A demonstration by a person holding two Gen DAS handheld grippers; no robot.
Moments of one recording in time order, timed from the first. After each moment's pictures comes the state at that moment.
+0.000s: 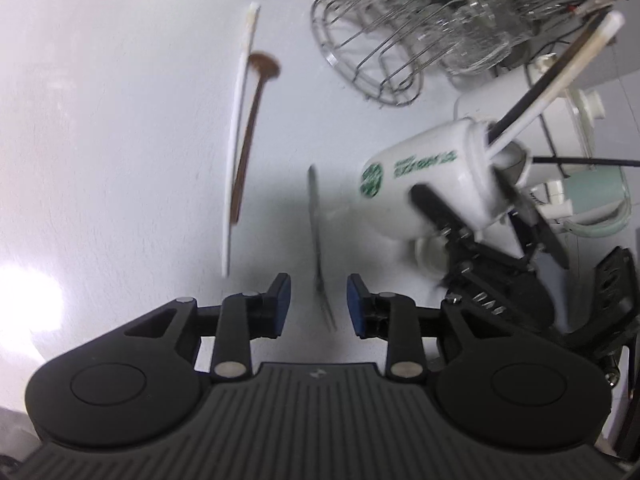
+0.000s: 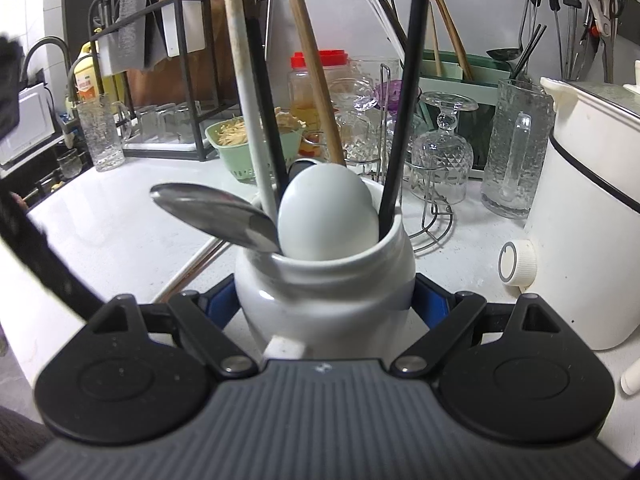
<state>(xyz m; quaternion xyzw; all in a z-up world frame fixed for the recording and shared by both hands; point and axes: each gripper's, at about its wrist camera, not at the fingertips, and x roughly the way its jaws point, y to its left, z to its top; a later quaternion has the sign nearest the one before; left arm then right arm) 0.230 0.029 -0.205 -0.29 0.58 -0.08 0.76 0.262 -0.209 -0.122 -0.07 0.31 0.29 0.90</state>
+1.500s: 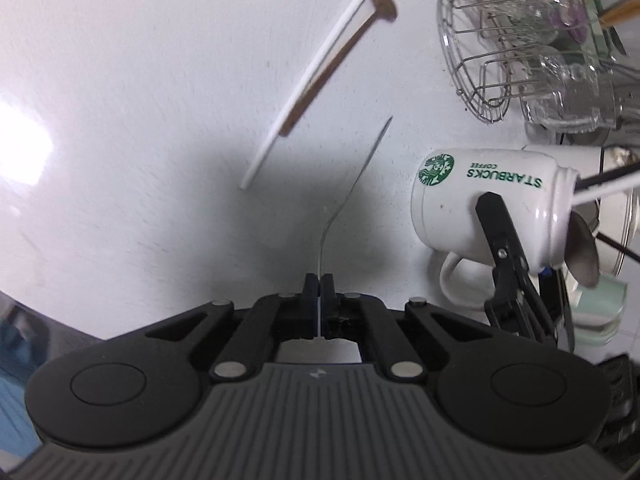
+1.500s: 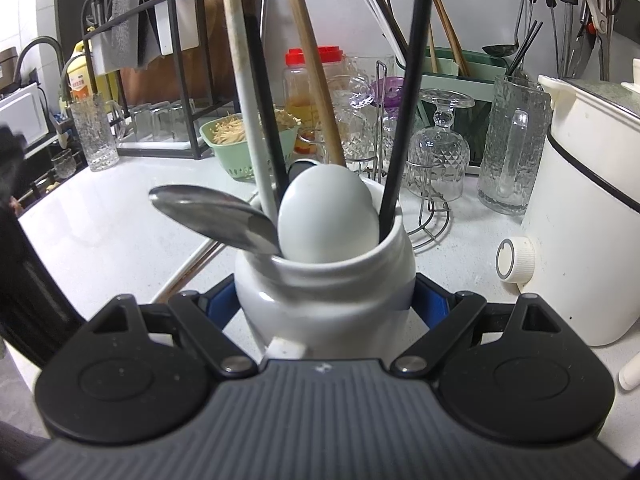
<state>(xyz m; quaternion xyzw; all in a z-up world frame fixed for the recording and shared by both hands) 0.216 0.025 -0.243 -0.44 0.61 0.04 0.66 0.263 -0.204 -0.120 -0.08 0.32 0.28 0.90</state>
